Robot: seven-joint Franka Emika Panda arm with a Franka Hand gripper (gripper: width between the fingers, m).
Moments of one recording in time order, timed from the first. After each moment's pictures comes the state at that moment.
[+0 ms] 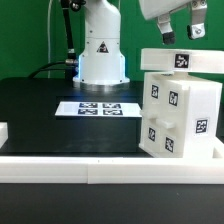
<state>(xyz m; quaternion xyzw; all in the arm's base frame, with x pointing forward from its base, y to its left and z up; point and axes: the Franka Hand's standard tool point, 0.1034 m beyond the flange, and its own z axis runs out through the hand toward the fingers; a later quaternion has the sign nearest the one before) 0.571 0.083 0.188 -0.79 0.60 0.01 0.14</state>
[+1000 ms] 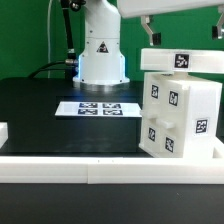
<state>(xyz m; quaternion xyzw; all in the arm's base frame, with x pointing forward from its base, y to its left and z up) 0.564 0.093 0.186 -0.97 0.22 -0.01 0.08</state>
